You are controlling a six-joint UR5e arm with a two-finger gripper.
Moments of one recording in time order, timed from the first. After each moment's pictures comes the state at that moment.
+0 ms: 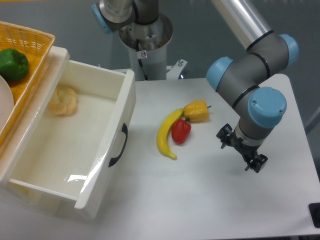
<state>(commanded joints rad) 2.64 -2.14 -1.31 -1.27 1.55 1.44</state>
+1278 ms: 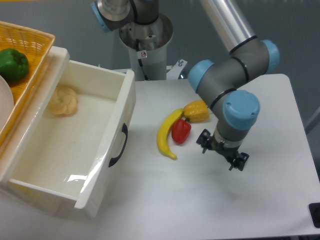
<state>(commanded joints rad) 2.55 -2.11 -1.45 -1.08 1.52 0.97</state>
